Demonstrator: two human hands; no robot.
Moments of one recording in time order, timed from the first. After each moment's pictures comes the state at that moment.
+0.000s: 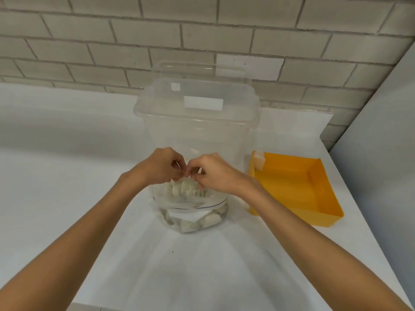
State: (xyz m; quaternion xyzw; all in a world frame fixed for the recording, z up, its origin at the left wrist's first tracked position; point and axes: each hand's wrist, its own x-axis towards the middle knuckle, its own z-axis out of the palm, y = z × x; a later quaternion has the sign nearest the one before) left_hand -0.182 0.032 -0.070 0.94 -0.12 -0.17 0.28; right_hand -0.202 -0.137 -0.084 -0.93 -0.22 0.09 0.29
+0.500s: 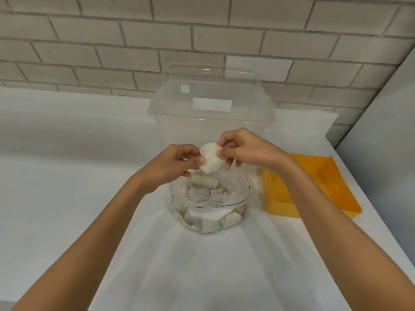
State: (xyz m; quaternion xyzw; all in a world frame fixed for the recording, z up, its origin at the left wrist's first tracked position) left_hand -0.188 0.062 -0.071 0.82 -0.16 -0.17 0.52; right_hand -0.190 -0.146 -0.045 -0.89 -0.10 0.11 0.44
